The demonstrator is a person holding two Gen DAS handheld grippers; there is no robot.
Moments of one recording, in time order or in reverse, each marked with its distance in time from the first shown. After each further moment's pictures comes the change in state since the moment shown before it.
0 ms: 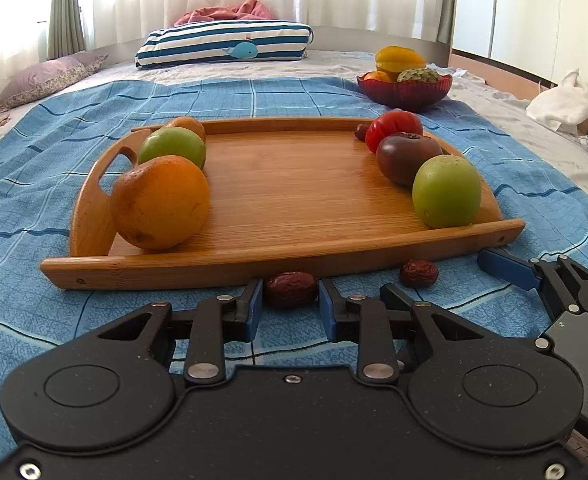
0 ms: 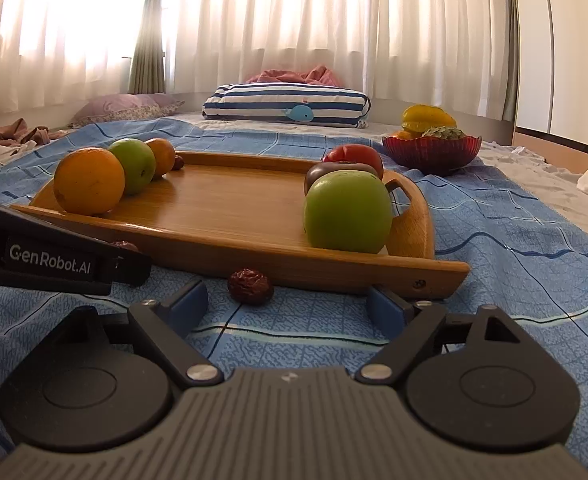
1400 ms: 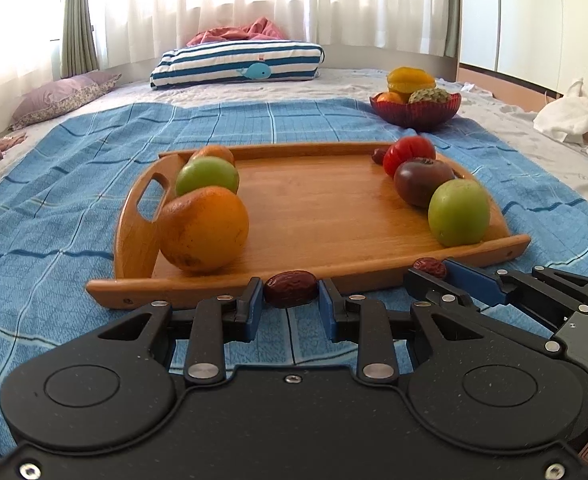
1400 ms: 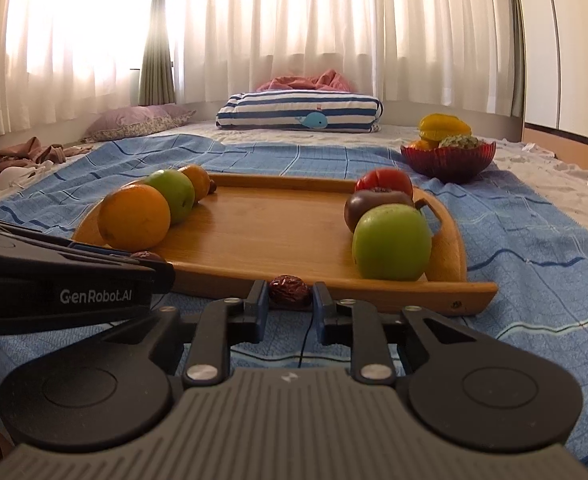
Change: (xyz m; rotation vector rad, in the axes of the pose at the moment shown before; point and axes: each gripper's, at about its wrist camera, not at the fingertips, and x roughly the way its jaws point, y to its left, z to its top) left arm -0.028 0.014 0.007 0.011 -0.061 0.034; right arm -0.017 0.026 0.024 0.035 -0.008 0.036
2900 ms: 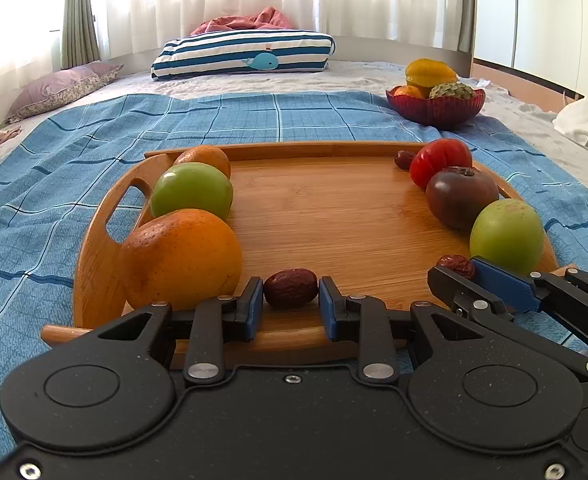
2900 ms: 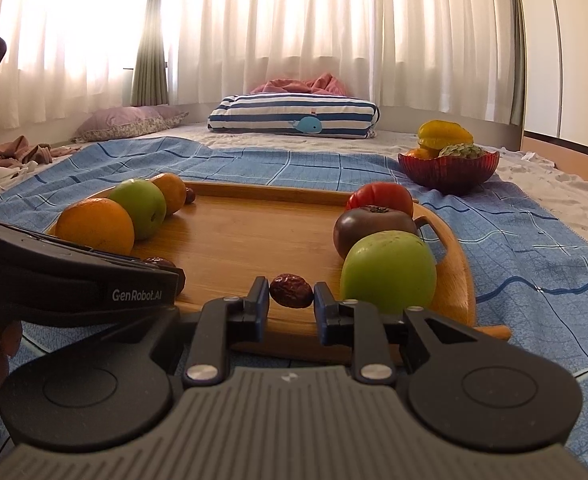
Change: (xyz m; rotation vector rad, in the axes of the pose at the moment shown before) left arm 0.069 0.004 0.023 -0.020 0.030 0.018; right arm 0.036 -0.012 0.013 -0.015 -0.010 -0.016
